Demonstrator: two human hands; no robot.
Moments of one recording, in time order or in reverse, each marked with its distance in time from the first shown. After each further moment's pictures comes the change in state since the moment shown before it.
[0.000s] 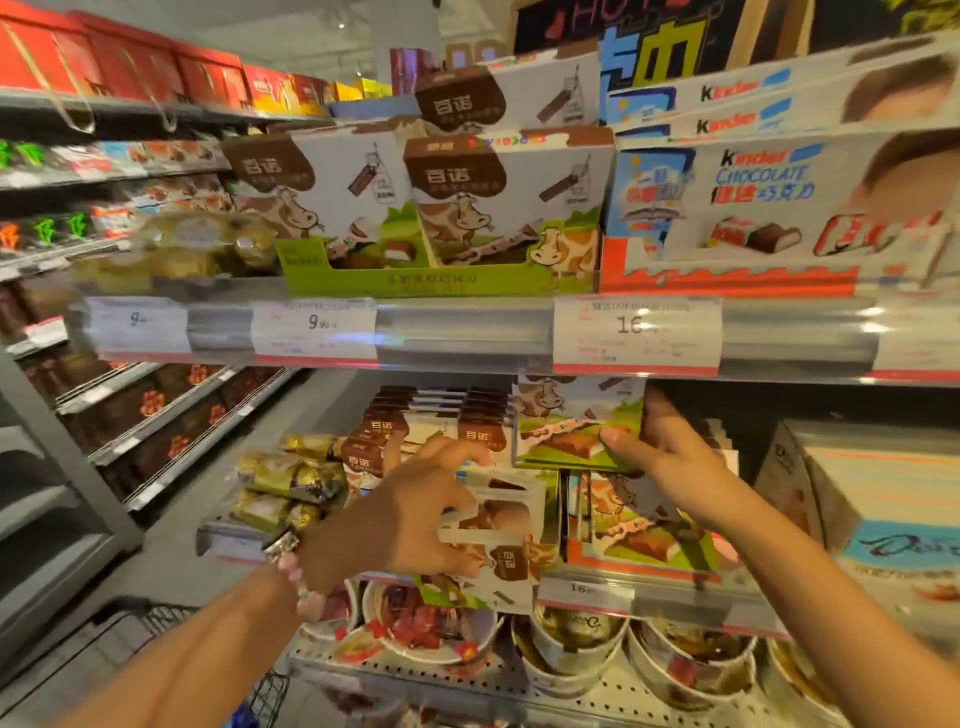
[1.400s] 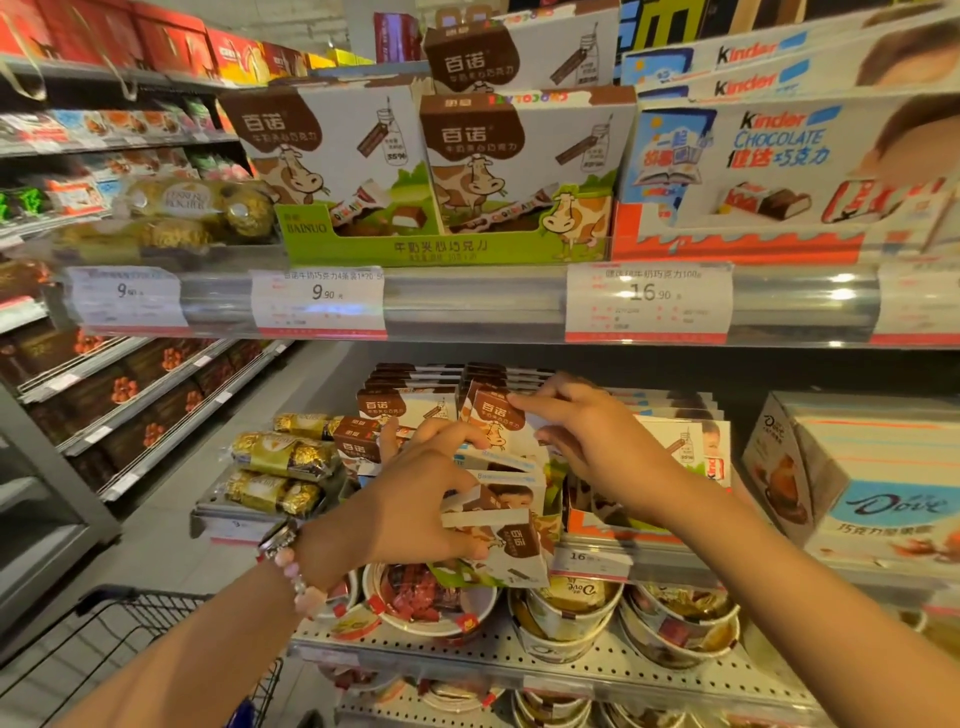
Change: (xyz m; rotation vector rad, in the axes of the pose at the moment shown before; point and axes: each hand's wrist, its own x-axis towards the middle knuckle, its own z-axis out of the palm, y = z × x) left_hand -0.012 0.002 0.007 -0.070 0.093 0.039; right_hand 0.004 -0.013 0.049 -0.899 -0.069 -0.421
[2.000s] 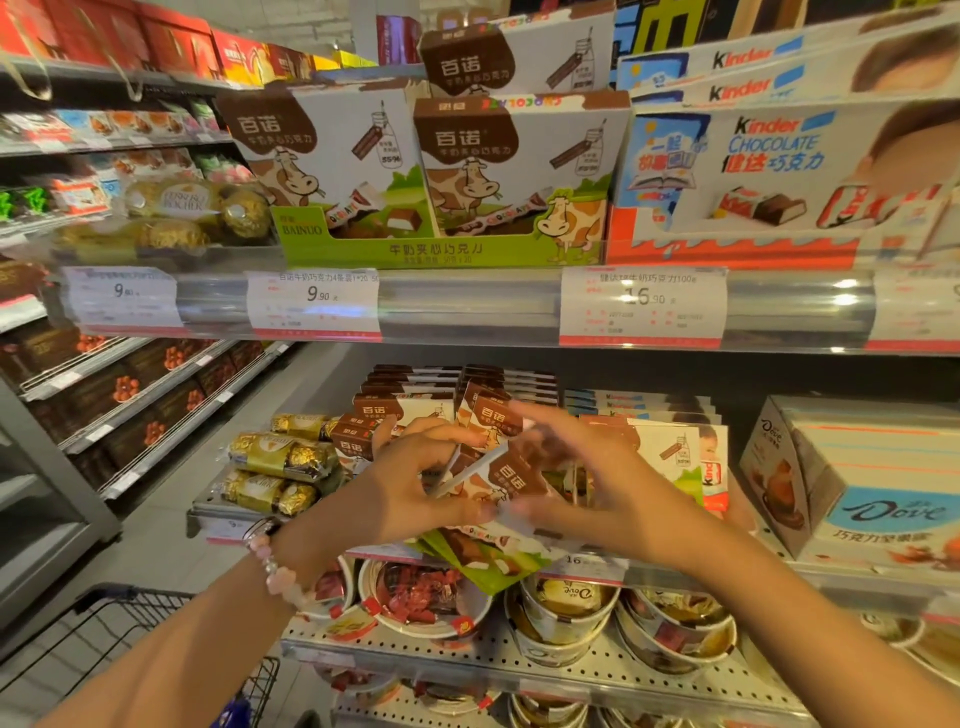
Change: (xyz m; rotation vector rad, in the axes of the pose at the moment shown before) left_hand 0.003 -0.007 -0.003 -0.311 0.098 -0.065; right_hand -0.031 -0.023 -0.016 0.514 -0.128 -0.006
